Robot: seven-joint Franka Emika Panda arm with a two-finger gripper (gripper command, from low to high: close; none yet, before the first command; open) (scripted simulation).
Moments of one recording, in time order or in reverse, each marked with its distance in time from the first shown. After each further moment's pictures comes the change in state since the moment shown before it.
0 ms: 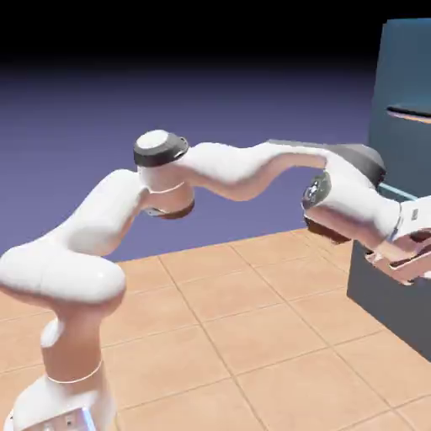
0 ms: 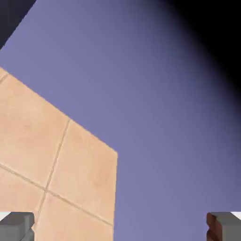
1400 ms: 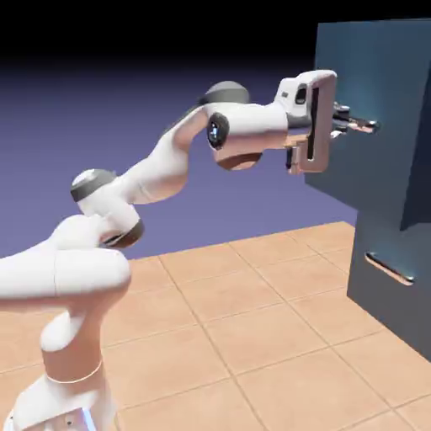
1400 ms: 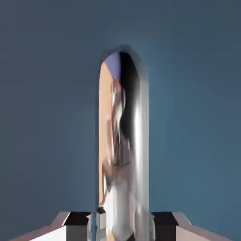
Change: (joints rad) arm 0.525 0.391 -0.408 -0.474 0.226 -0.346 -0.425
